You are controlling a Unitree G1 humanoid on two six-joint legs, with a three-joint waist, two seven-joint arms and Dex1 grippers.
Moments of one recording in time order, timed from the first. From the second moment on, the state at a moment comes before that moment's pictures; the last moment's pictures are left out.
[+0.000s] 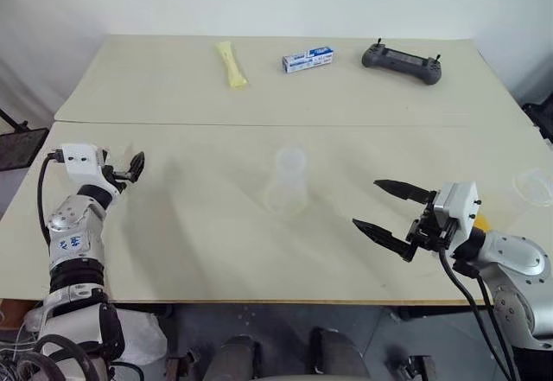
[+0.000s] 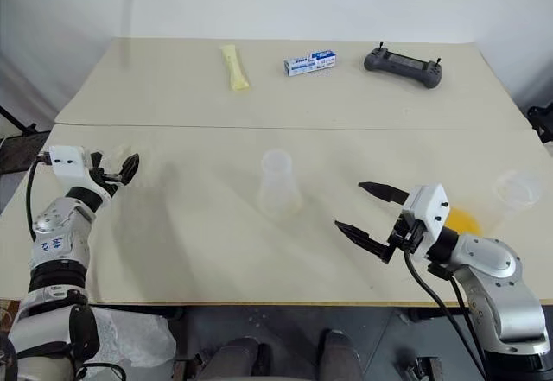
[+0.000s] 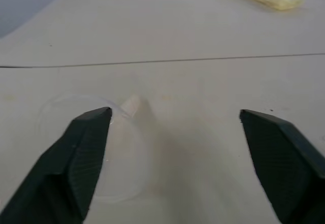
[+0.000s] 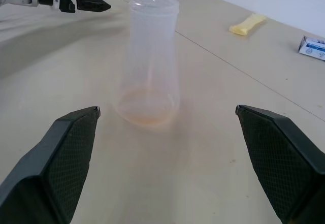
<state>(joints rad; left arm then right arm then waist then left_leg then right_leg) -0.62 0.58 0.39 0.82 -0.21 -0.07 -0.39 -0.03 -0.66 -0.21 -0.37 0.54 0.21 0.92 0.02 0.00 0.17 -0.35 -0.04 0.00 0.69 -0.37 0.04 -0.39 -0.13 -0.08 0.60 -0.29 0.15</state>
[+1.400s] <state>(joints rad) -1.22 0.64 -0.07 0.81 -0.35 -0.14 -1.50 -0.10 -0.65 -0.20 -0.32 0.52 0.16 0.91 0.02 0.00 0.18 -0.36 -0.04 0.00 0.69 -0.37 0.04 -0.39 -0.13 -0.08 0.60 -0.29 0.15</state>
